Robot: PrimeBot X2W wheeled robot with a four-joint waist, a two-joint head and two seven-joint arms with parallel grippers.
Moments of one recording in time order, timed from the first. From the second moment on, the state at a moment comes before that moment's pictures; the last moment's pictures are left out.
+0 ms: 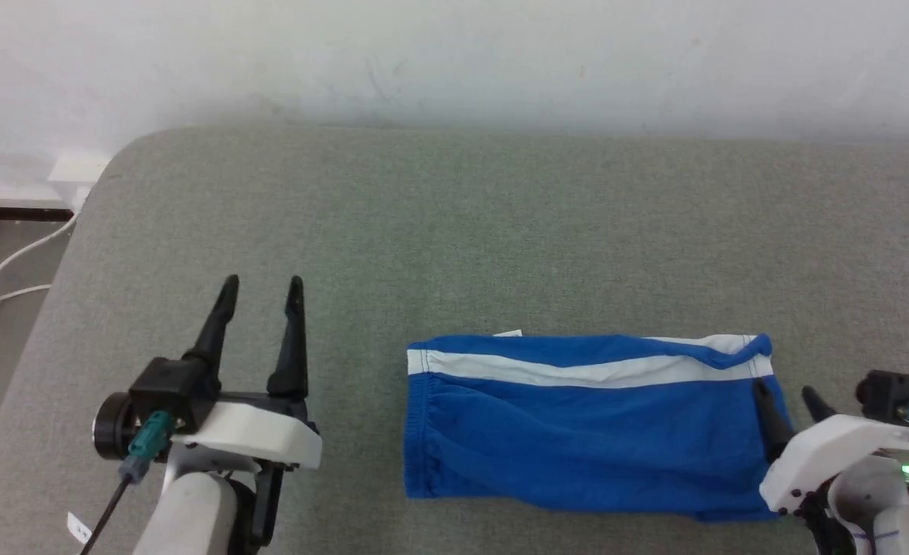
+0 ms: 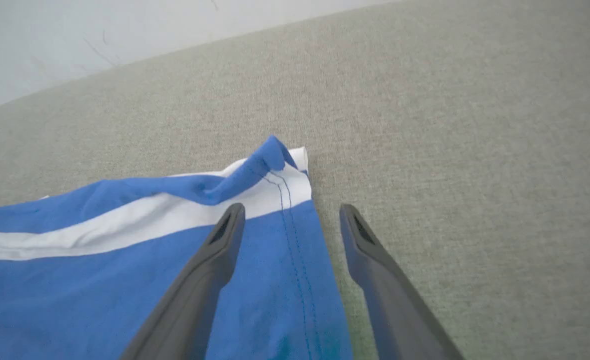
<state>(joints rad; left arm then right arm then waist) -0.17 0.22 -0.22 0.11 -0.33 0.09 -0.26 -0.09 -0.05 -0.21 0.28 0.24 0.13 0.16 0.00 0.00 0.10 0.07</state>
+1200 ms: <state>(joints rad) -0.12 0.07 -0.01 0.19 -0.16 -0.07 -0.26 -0.10 -0.05 -0.46 0.14 0.02 0.13 0.52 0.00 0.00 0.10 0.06</state>
